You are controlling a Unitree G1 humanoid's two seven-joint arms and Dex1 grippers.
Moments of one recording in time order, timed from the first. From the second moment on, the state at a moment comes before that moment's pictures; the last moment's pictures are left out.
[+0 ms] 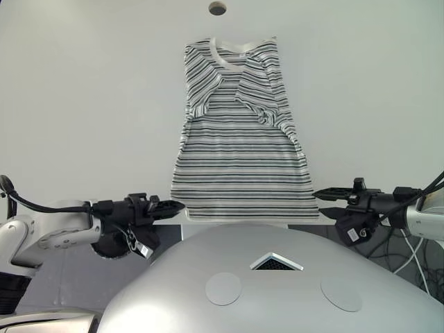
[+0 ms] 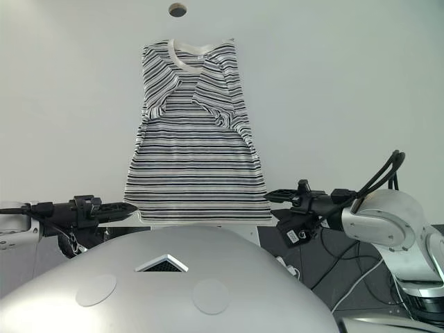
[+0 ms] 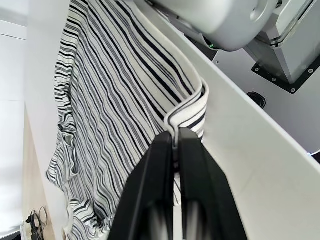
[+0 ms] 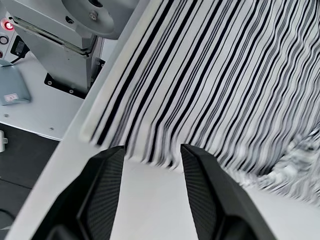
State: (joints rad) left arm 0.64 1.07 0.02 -0.37 0.52 -0.95 -0.63; right arm 0.66 -1.02 -0.11 -0.65 -0.30 -0.42 1.13
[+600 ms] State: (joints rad) left arm 0.64 1.07 0.02 -0.33 0.56 -0.97 -0.61; right arm 0.60 -1.11 -0.13 -0.77 -0.23 -0.23 1.22
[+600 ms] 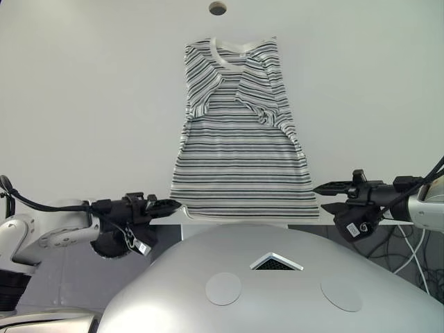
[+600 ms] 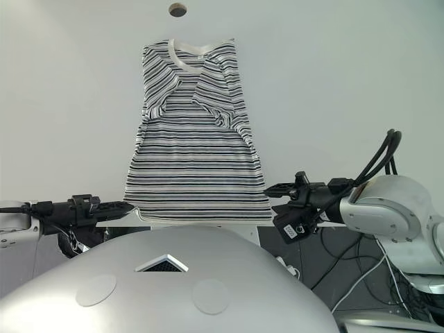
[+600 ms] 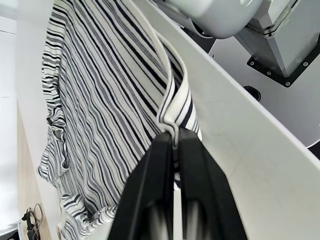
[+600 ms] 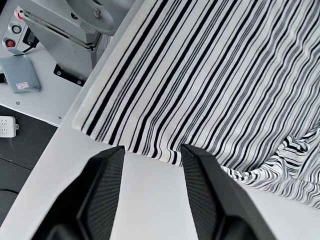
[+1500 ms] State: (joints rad) left arm 0.64 1.02 0.01 -0.36 0.60 -0.95 -0.59; right arm 0.69 -1.13 -0.11 -0.59 -0.25 -0.43 1.16
